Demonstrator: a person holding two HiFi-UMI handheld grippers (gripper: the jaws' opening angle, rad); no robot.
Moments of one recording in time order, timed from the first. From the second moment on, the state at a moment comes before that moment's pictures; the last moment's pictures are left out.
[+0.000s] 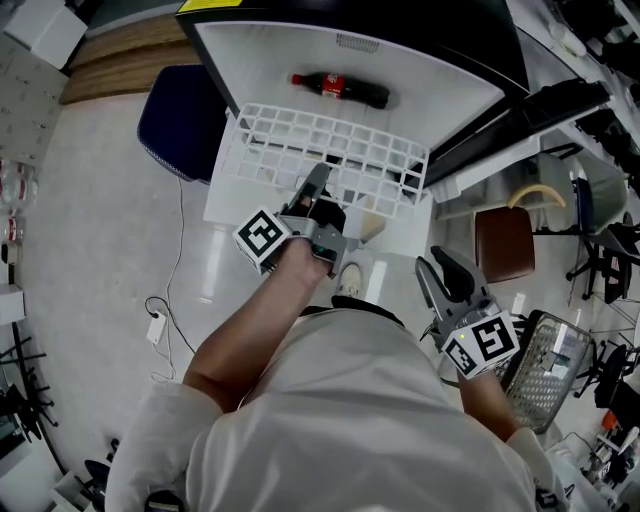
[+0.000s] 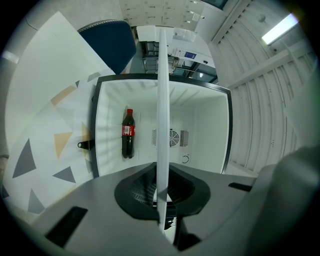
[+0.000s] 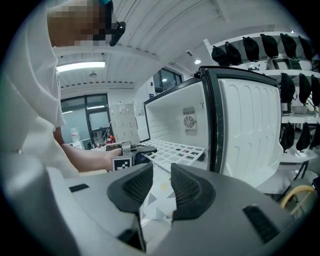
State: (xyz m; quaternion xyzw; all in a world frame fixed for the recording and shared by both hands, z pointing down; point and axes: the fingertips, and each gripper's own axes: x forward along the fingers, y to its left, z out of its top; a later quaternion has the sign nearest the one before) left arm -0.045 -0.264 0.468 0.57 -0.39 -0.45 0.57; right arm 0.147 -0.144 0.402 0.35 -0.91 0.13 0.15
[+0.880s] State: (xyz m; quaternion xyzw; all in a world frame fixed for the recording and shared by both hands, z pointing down) left arm -0.047 -0.270 0.469 0.57 -0.41 -0.45 0.55; right arm 0.152 -0.144 0.406 0.36 -0.91 0.14 0.16
